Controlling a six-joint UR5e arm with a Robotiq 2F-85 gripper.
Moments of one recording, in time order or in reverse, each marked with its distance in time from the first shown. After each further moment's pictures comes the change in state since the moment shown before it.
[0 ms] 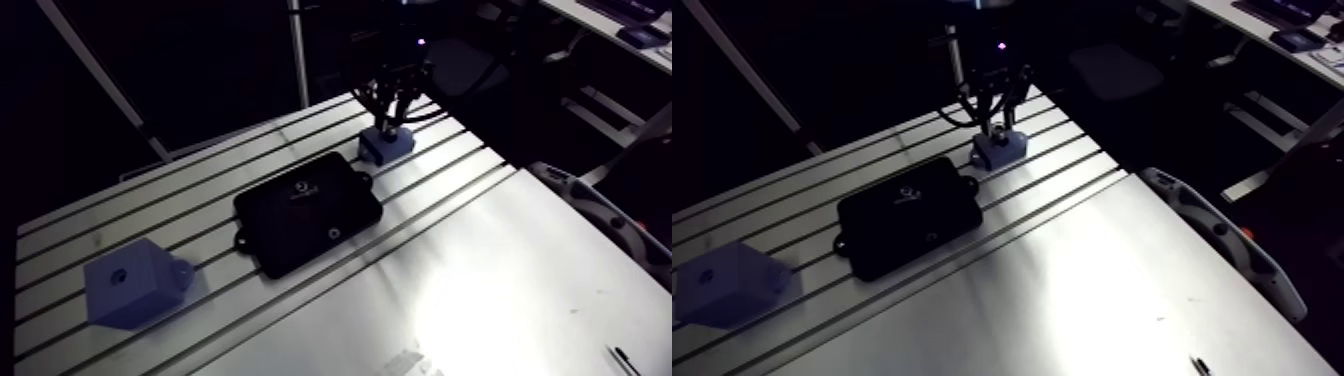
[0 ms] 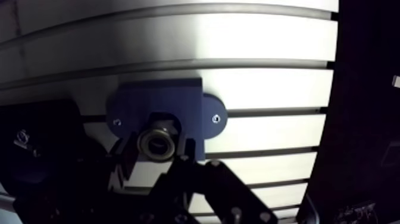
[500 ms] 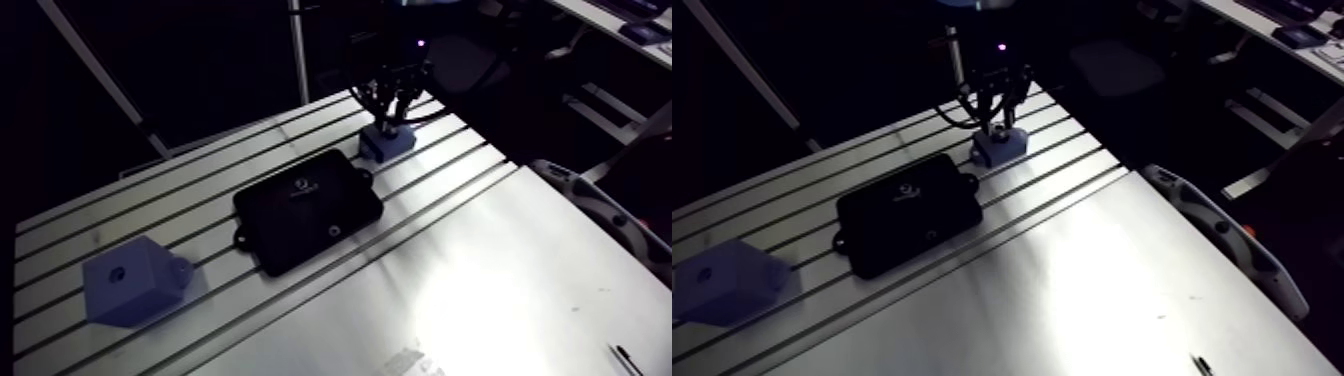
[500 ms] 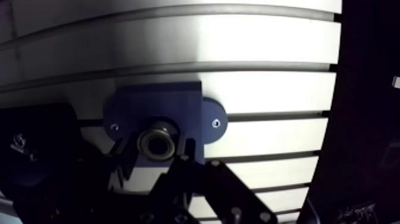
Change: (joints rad) arm 0.001 0.011 0.006 -0.021 -0.001 0.000
